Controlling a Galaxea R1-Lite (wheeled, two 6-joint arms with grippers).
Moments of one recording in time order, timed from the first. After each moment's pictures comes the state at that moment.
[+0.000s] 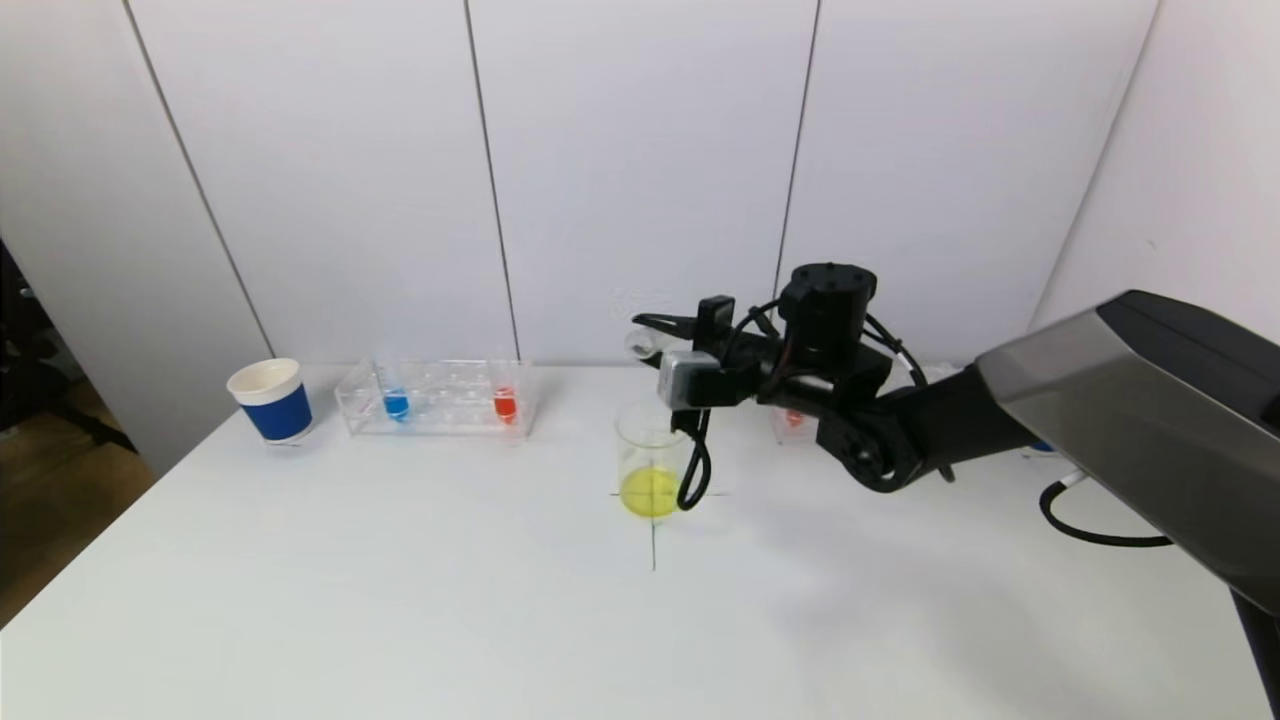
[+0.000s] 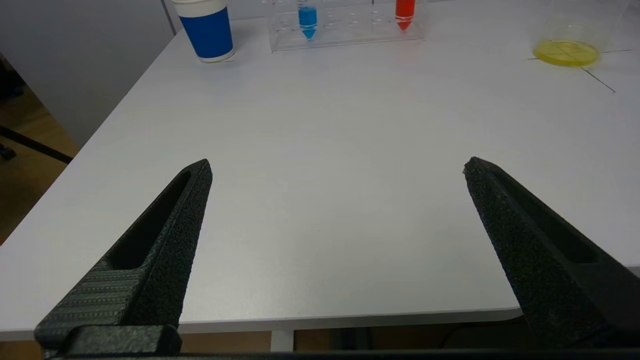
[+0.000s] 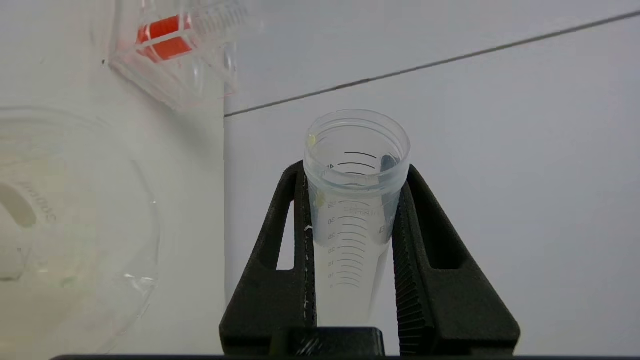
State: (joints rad) left arm -0.01 0.00 -0.04 0.09 -0.01 0.06; right arm 0.49 2.30 -1.37 -0.91 0.50 -1.26
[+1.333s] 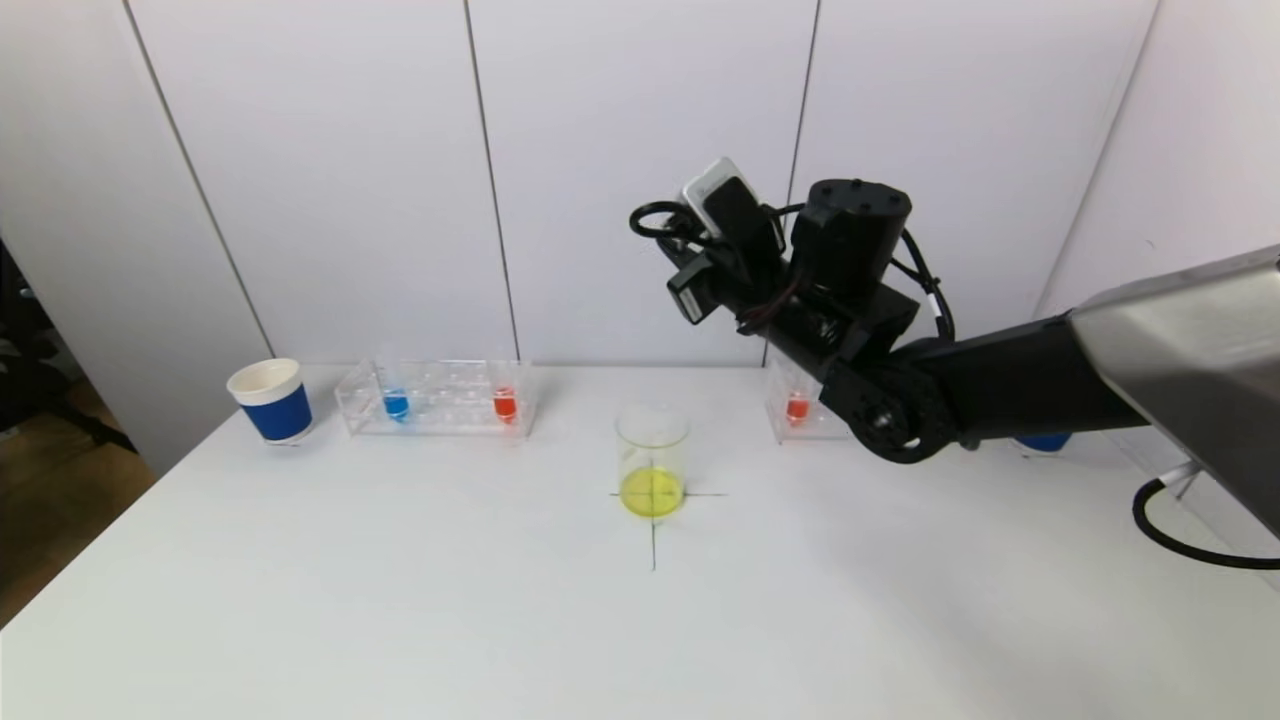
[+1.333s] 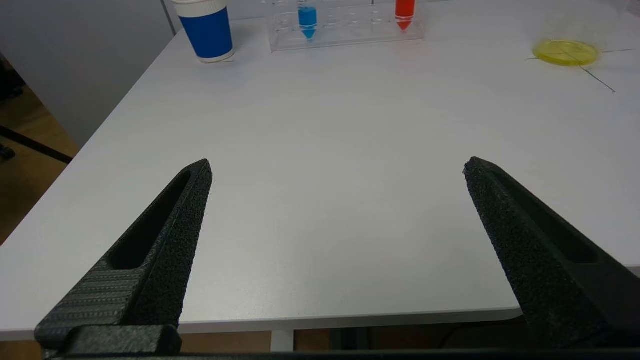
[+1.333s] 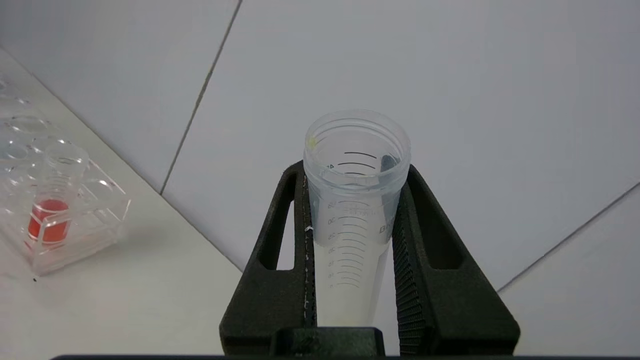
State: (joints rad) left arm -0.01 0.00 -0.04 0.09 -0.01 0.06; right arm 0.58 2.16 -1.43 -0.88 -0.05 -0.51
